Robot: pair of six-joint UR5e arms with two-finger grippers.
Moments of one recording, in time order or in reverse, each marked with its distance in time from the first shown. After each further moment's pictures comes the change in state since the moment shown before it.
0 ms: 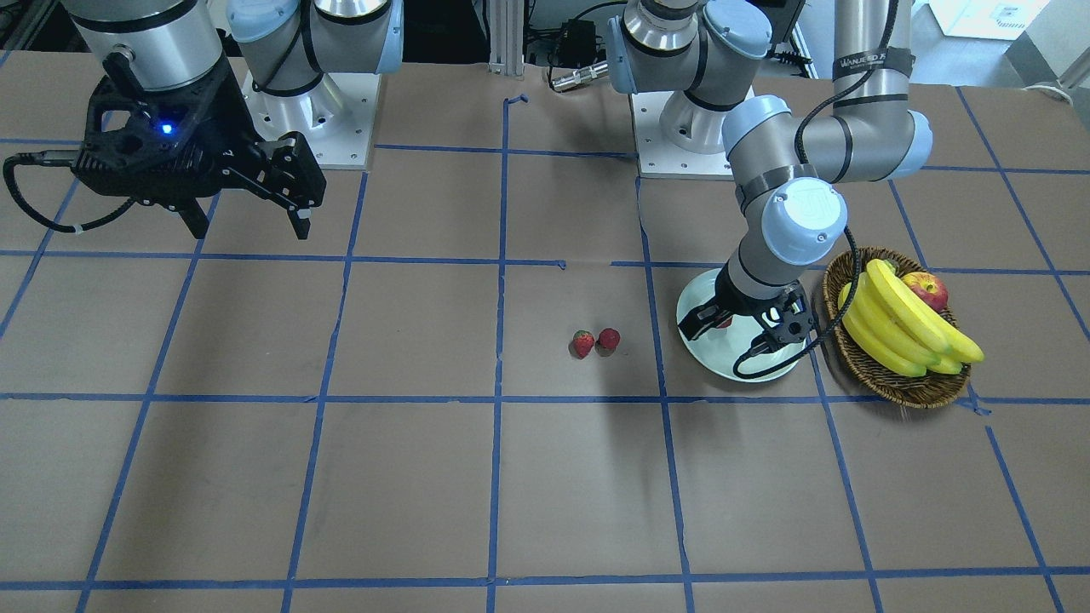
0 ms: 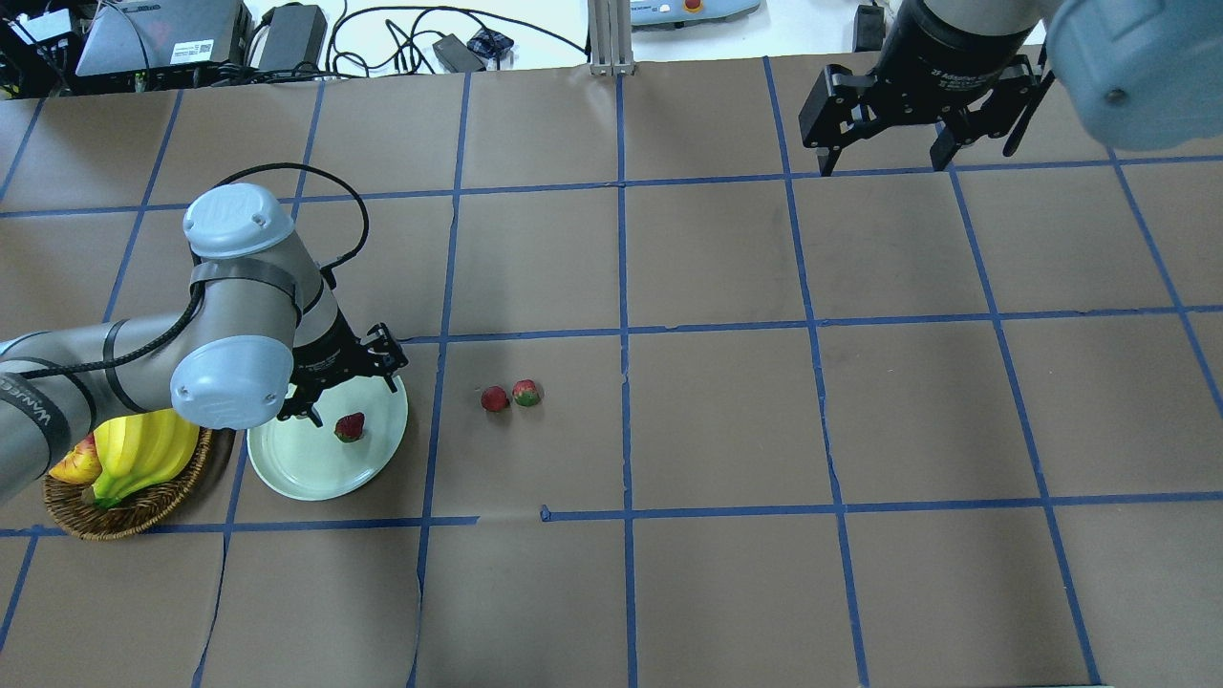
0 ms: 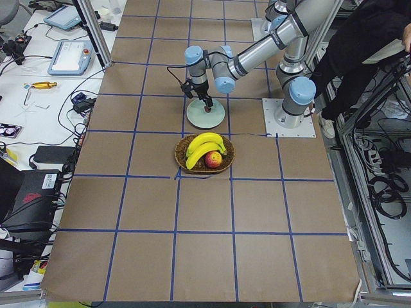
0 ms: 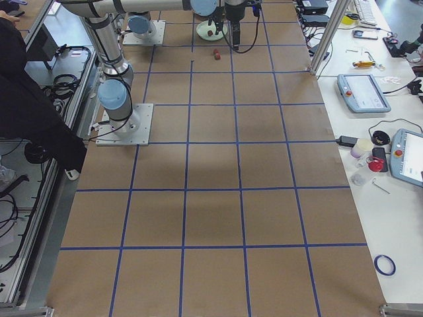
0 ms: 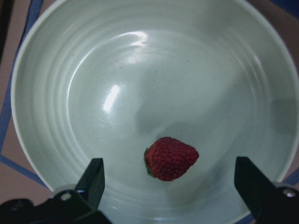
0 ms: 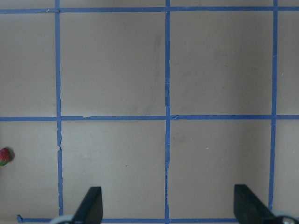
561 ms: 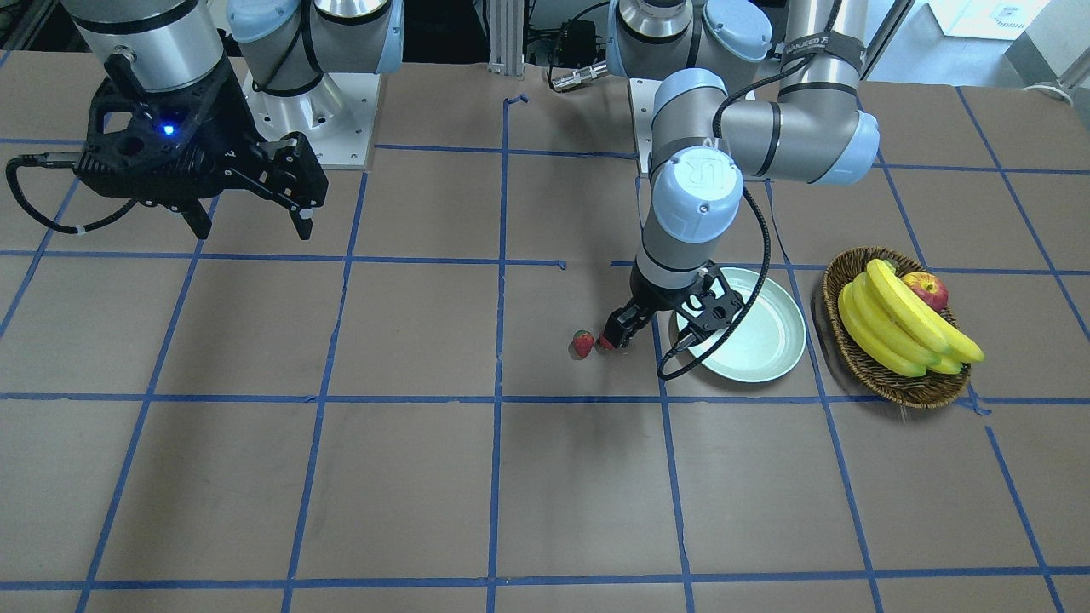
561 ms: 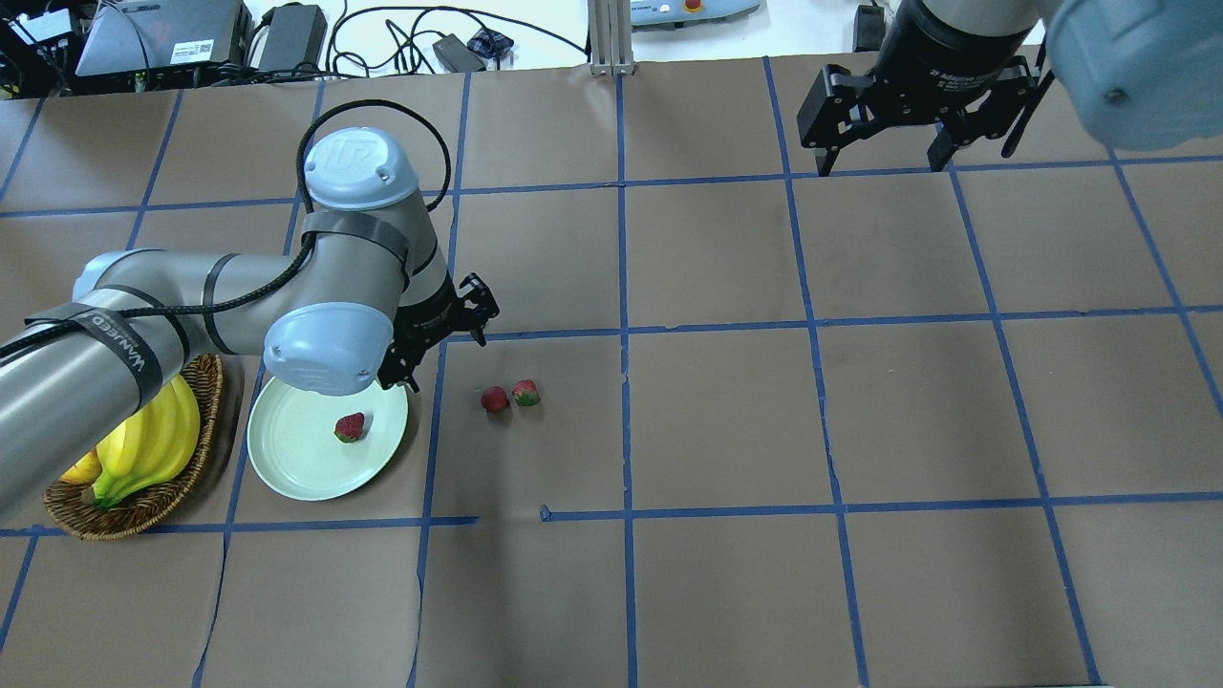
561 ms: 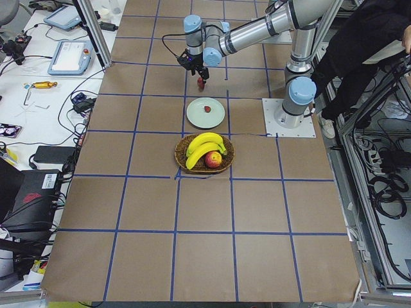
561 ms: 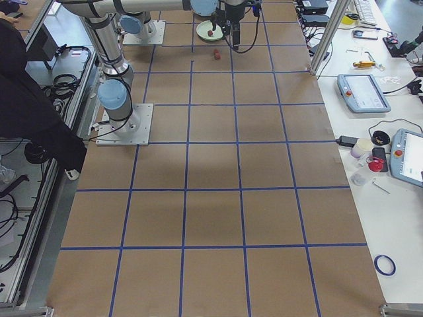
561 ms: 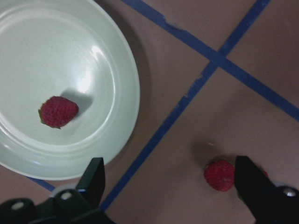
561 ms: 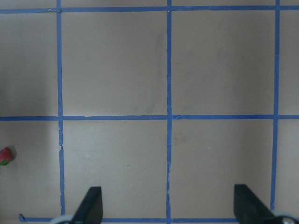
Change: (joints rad) left arm -0.245 -0.031 0.130 -0.052 -0.019 -0.483; right arm 0.000 0.001 0.000 0.002 0.008 0.002
